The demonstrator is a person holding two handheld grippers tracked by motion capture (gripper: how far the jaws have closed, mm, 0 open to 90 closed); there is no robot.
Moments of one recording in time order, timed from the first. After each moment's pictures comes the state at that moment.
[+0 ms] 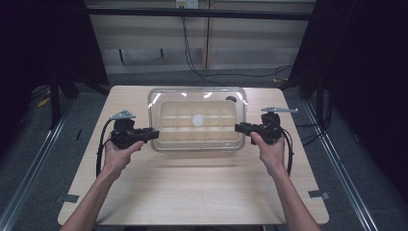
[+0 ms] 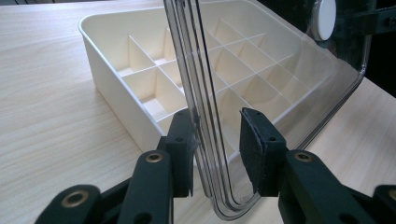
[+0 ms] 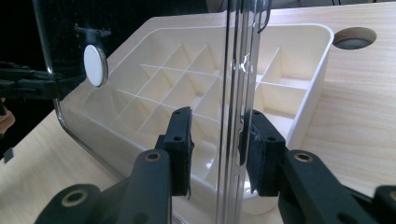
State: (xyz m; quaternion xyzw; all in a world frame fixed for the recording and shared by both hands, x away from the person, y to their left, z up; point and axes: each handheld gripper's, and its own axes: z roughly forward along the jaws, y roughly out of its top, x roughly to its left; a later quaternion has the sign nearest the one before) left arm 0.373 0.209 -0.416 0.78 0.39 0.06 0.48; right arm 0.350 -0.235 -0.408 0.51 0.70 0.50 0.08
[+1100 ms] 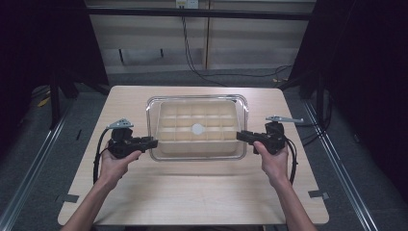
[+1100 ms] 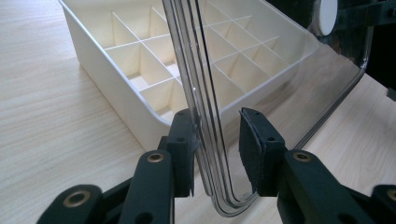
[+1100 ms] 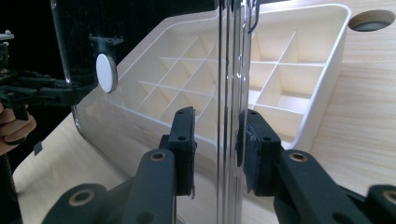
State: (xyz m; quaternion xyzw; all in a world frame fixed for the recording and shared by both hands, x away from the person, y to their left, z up) left arm 0.348 0.214 -0.422 0.79 0.39 0.05 0.48; right arm 0.321 -0.238 -0.412 0.51 0.69 0.51 0.06
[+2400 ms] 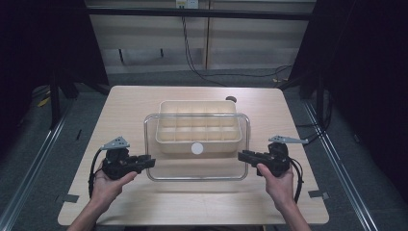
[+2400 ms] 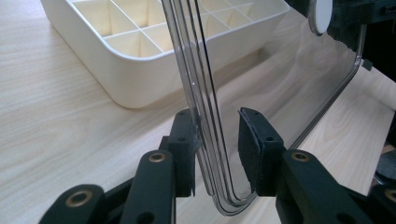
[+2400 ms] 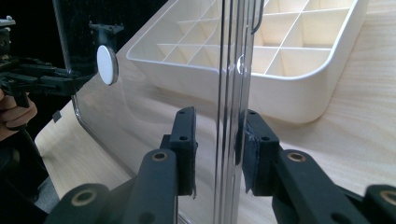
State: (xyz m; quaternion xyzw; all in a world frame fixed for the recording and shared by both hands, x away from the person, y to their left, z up) left arm 0.293 0.220 -0.428 0.80 0.38 0.03 0.46; right arm 0.263 -0.235 -0.424 0.51 0.70 0.51 0.05
